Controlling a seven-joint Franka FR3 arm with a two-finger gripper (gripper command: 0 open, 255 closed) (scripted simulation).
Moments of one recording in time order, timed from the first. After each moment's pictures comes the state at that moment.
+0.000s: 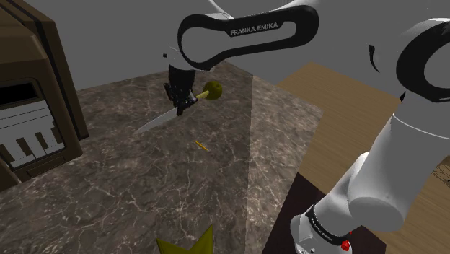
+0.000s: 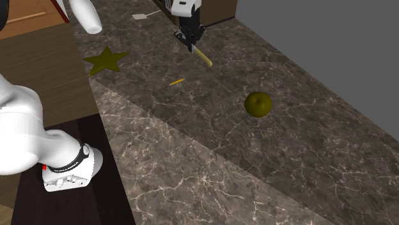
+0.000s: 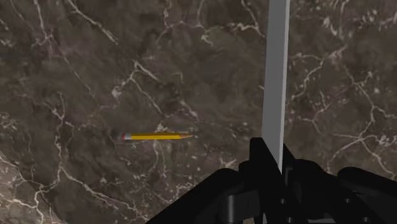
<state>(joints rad) 0.12 0.19 0.30 -1.83 -0.08 2.01 1.83</state>
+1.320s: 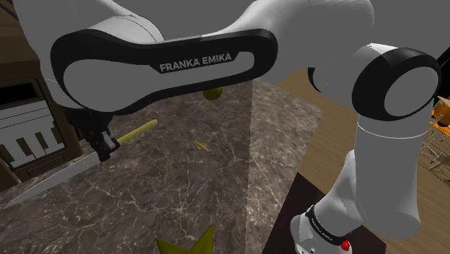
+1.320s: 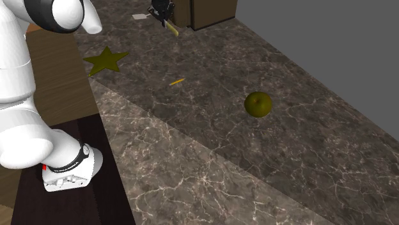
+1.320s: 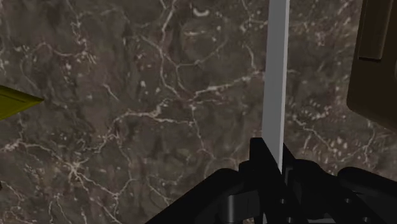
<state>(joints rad) 0.47 0.52 0.40 -1.42 -0.22 1.88 2.27</state>
